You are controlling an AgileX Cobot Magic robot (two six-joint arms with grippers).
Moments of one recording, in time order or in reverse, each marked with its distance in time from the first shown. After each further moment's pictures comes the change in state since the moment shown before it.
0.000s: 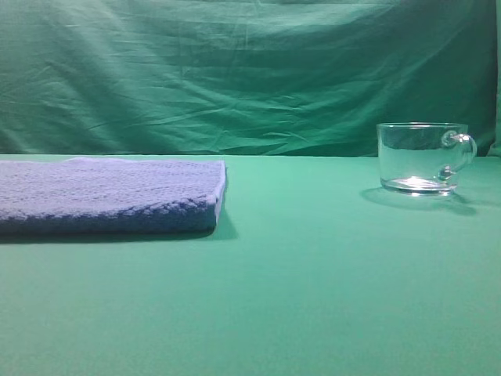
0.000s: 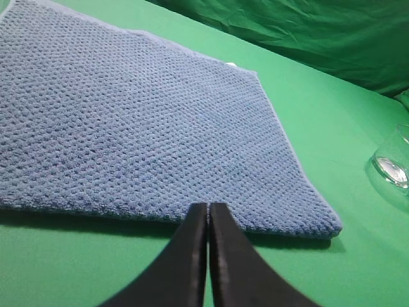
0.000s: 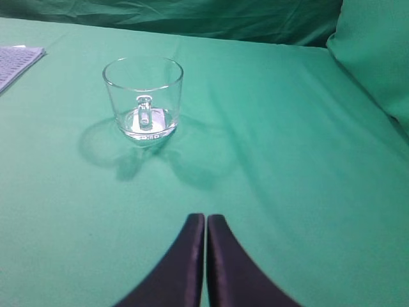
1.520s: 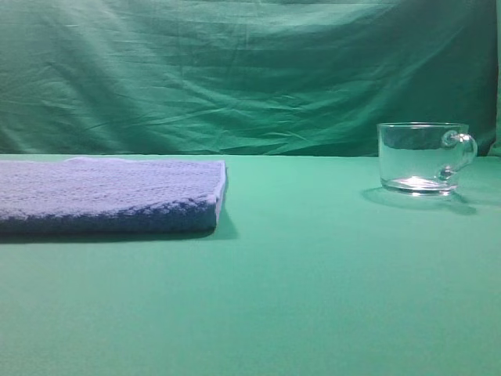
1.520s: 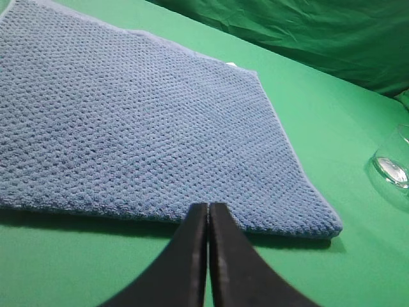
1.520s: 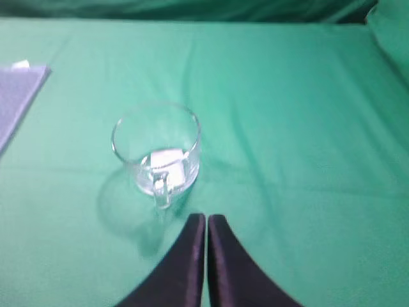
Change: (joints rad) left arm 0.000 0.000 0.000 0.000 0.000 0.000; right arm 0.014 1.190 -0.781 0.198 0.265 -0.214
